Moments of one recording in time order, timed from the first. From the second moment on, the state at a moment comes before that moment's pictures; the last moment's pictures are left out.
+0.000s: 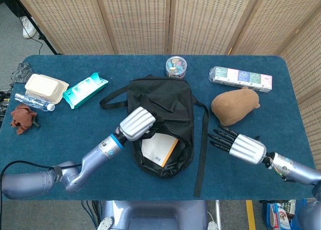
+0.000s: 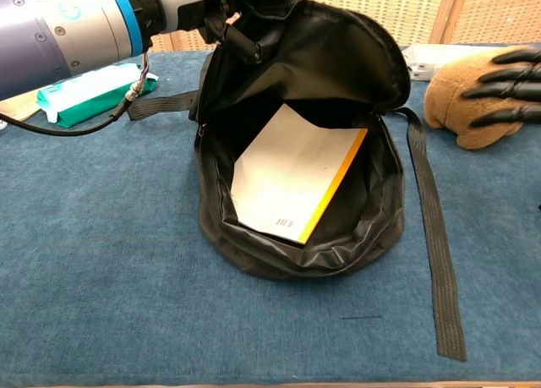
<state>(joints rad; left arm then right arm) -0.98 -1.49 -0.21 -1.55 1.40 0.97 -0.01 0.57 -1.60 -0.32 -0.17 -1.90 1.77 0.32</state>
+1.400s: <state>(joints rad) -0.34 -1.11 0.06 -1.79 1.41 1.53 0.11 0.35 -1.31 0.06 -1.04 -1.47 1.43 0.25</state>
